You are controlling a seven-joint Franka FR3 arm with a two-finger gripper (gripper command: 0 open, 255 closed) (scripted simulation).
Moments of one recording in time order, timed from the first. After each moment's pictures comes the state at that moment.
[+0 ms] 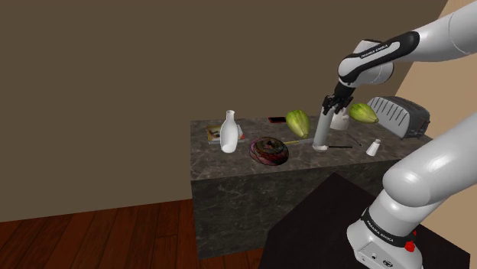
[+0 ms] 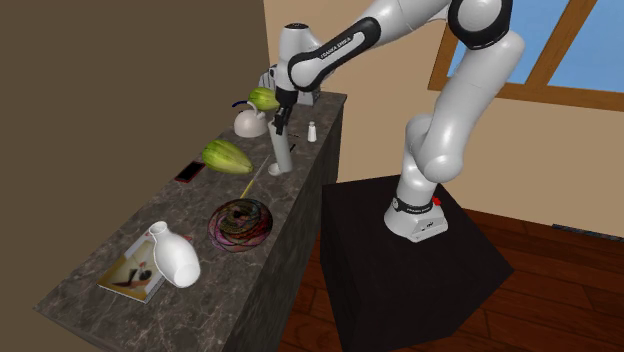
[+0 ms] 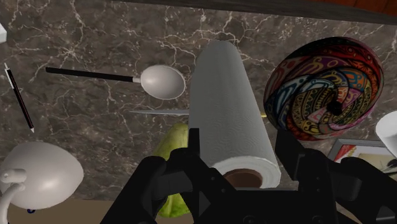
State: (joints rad) arm -0.26 -0.27 -0.42 -2.43 -0.09 2.39 -0.19
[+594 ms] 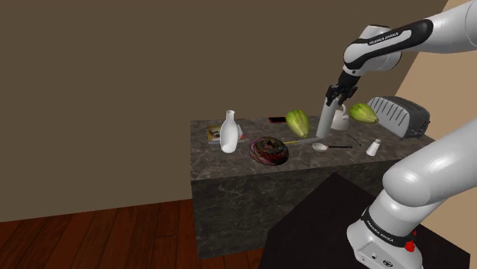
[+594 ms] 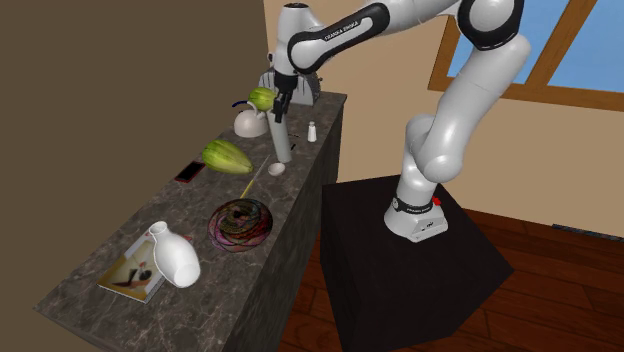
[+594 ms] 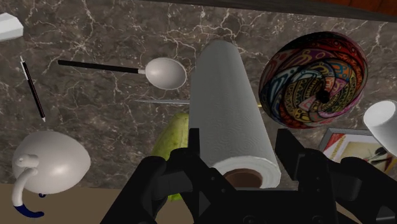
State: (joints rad) arm -0.26 -0.33 -0.40 -2.36 -0.10 2.25 -0.17
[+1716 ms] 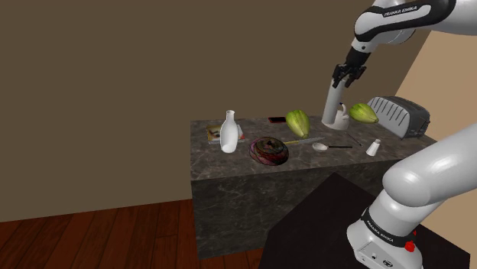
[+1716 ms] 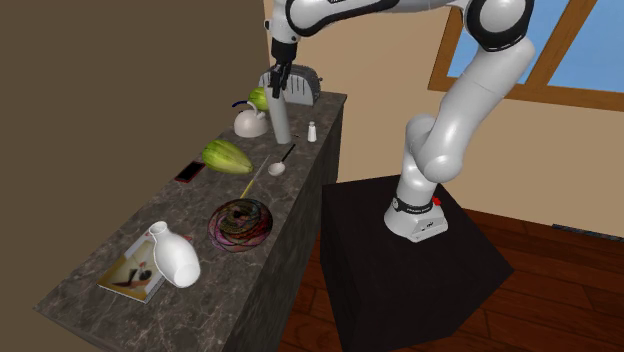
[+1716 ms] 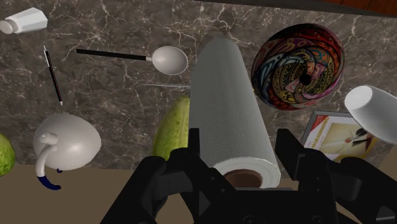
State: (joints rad) arm -0.26 -0.37 -0.37 -2.16 -0.11 2.01 -0.16
